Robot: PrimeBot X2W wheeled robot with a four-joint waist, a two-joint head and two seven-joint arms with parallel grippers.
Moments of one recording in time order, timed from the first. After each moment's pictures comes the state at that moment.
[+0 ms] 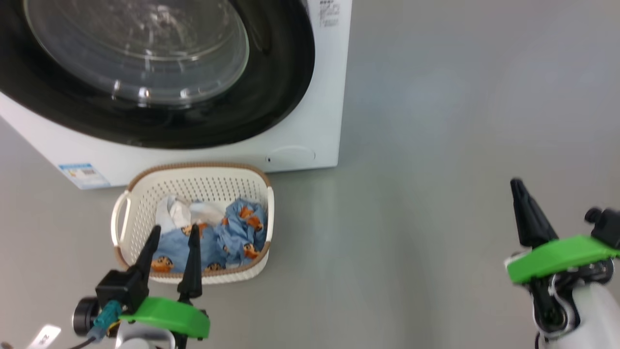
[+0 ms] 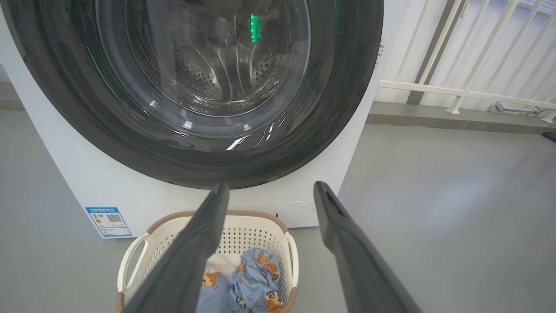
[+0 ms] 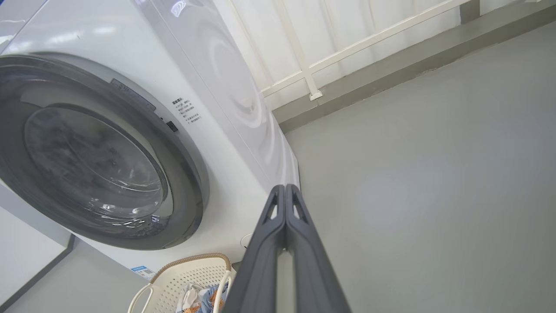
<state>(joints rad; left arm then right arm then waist) -0.20 0.03 -0.14 0.33 -0.23 -0.07 -0.25 -0.28 -0.20 -0.01 0.32 0.68 0.13 -0.15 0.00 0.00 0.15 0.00</state>
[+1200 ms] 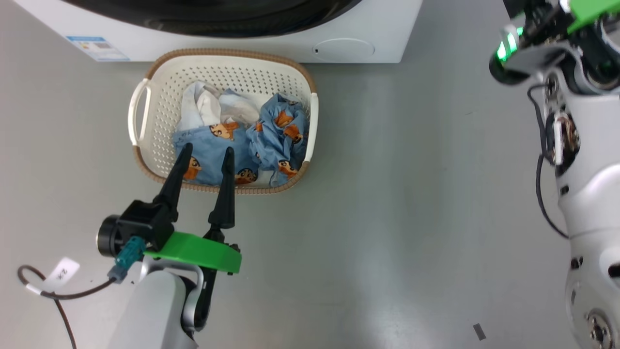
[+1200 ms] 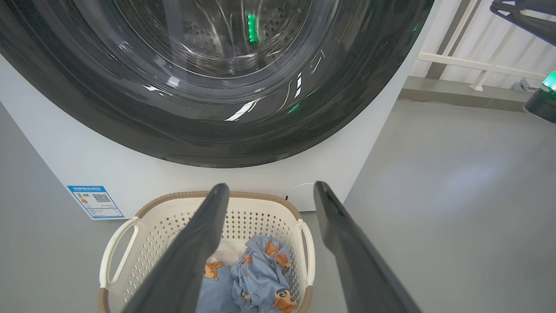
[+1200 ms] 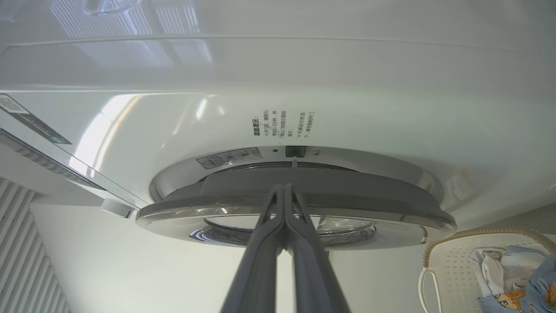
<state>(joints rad) -0.41 0.03 -0.29 0.27 -0.29 -0.02 -0.25 -1.12 -0.15 -0.06 0.74 1.62 0.13 0.47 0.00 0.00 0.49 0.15</state>
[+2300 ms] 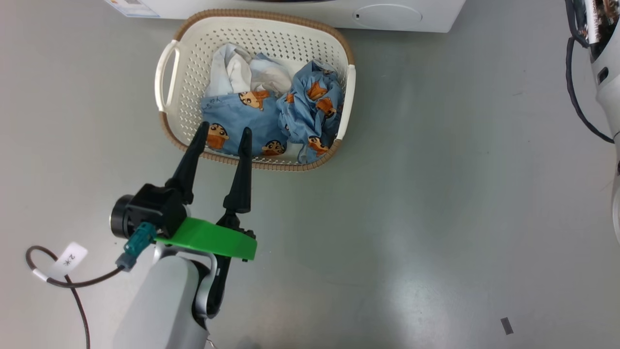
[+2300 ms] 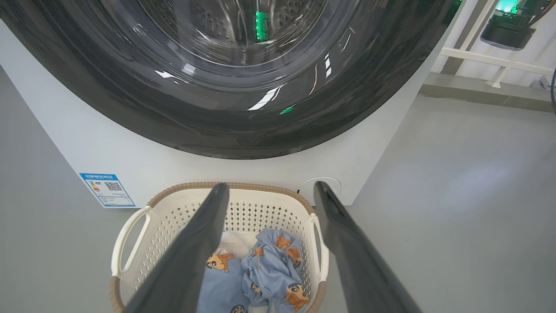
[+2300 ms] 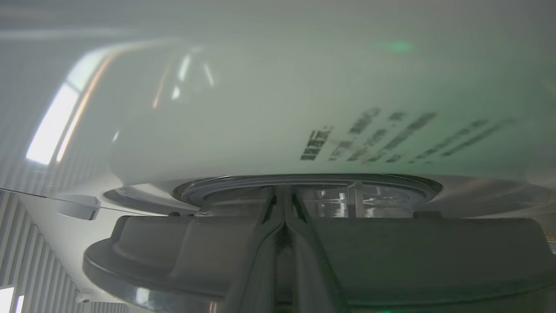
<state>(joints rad) -0.47 0.03 -0.36 0.23 -0.34 0.01 -0.25 -1.63 -0.14 0.06 1.18 1.56 0.13 0.52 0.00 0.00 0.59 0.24</state>
